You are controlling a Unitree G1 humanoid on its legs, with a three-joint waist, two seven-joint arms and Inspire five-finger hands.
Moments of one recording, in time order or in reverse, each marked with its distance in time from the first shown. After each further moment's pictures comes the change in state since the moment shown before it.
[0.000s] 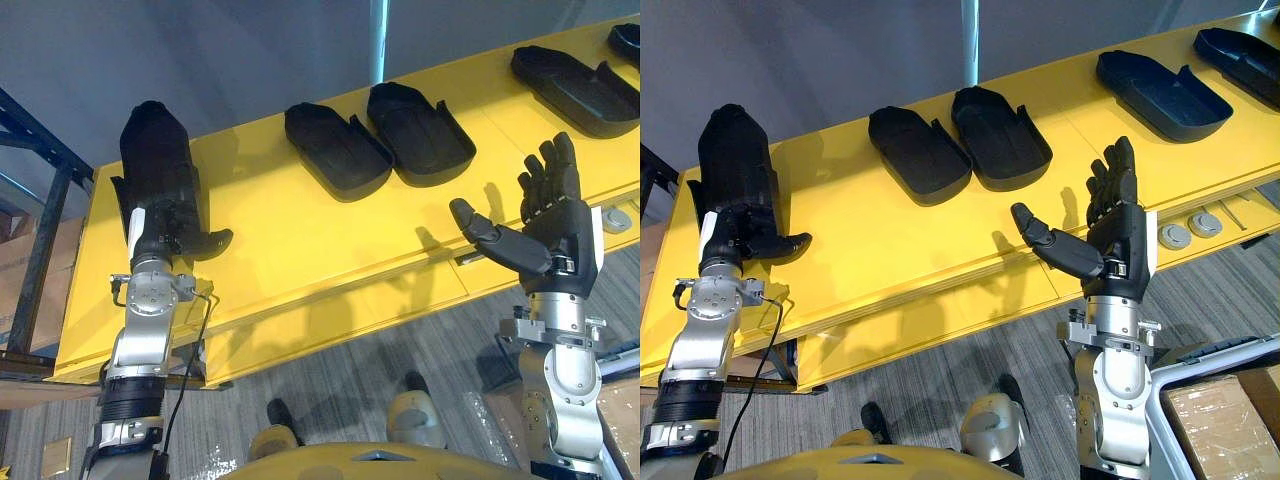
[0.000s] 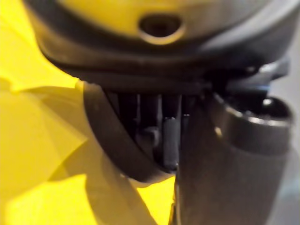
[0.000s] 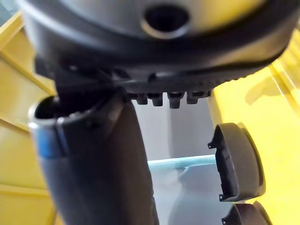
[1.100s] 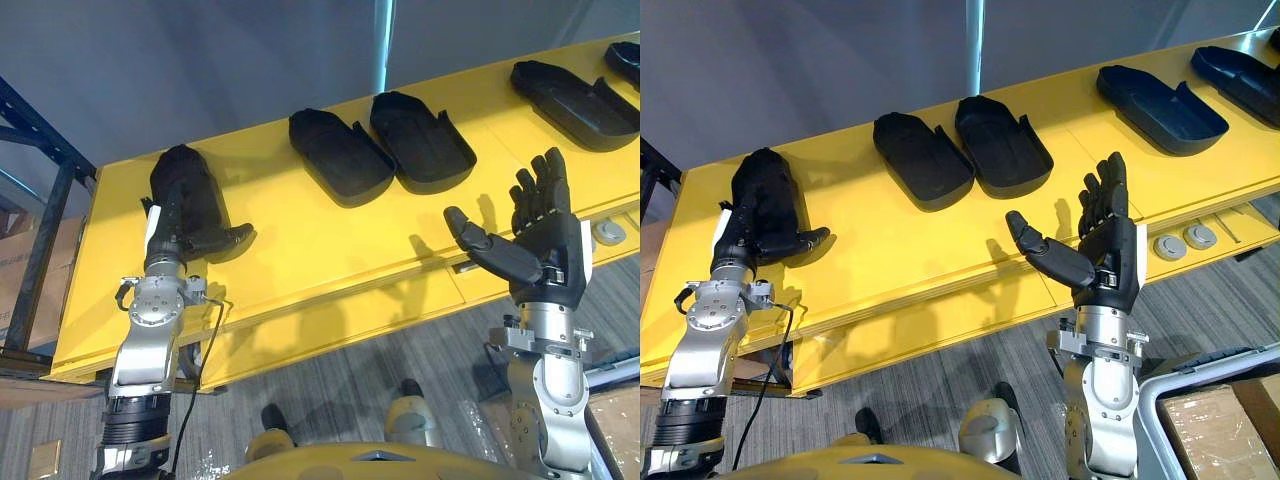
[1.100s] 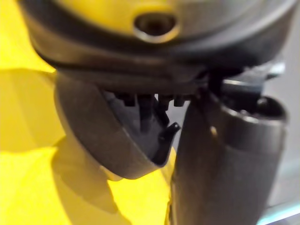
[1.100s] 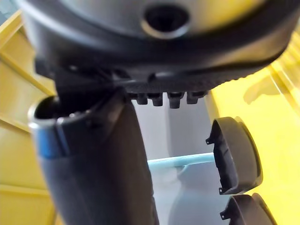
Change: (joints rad) left arm 0.068 -0.055 0.002 -0.218 -0.102 0.040 -0.056; right arm 0.055 0.038 0.039 -0.021 -0.019 0.000 -0.021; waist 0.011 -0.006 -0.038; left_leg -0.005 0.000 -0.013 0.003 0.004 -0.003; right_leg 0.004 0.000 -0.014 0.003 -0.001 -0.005
